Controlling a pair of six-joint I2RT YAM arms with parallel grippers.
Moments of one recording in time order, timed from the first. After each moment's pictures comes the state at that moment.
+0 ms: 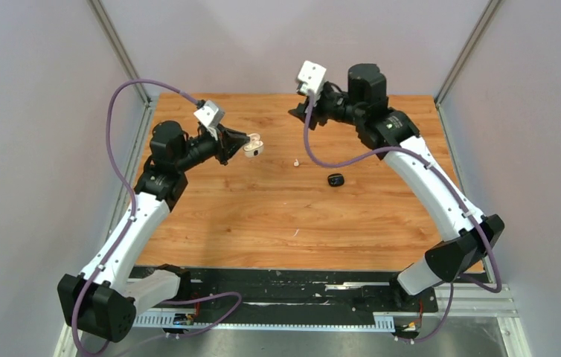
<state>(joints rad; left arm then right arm) -0.29 1.08 0.98 0.03 0.60 -0.04 0.60 1.53 1.74 -0.42 -0.42 -0.60</state>
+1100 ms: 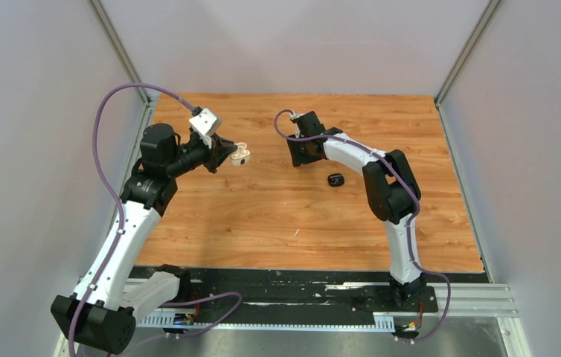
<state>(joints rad) -0.25 0.99 1.04 -0.27 0.56 0.15 0.53 2.15 1.64 -0.43 0.00 0.18</state>
